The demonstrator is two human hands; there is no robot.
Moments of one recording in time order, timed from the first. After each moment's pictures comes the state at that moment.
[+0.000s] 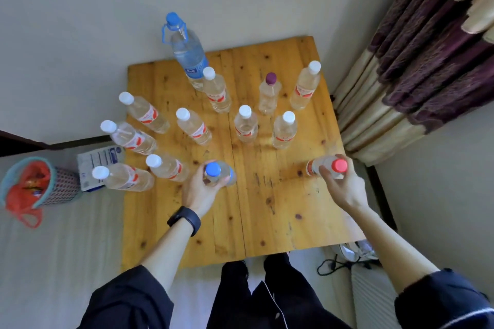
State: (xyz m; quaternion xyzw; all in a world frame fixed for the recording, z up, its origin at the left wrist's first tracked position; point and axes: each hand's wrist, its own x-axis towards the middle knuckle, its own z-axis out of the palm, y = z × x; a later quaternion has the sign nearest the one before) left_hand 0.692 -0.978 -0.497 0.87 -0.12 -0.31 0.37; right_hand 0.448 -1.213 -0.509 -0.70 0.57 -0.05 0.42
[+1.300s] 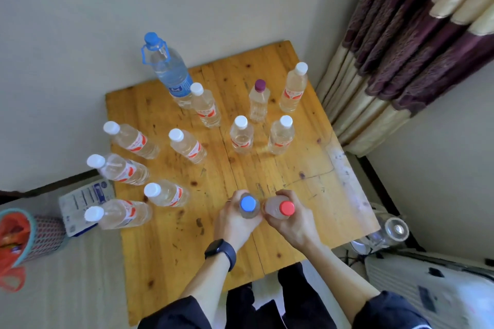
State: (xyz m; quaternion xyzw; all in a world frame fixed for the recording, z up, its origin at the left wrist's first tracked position) left_hand 0.658 -0.987 -0.522 0.86 -0.30 -0.35 0.24; right_hand 0.508 -1.073 -0.540 -0.71 0.51 -0.07 0.49
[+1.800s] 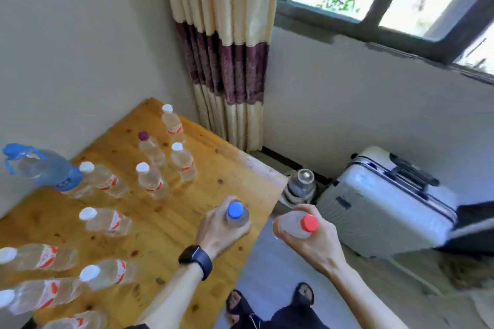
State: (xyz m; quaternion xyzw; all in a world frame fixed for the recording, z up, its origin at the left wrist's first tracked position) left_hand 0.596 -0.981 -0.434 0.61 -0.68 -0.36 0.18; right_hand 0.363 -0.911 -0.412 -0.53 0.73 -0.30 0.31
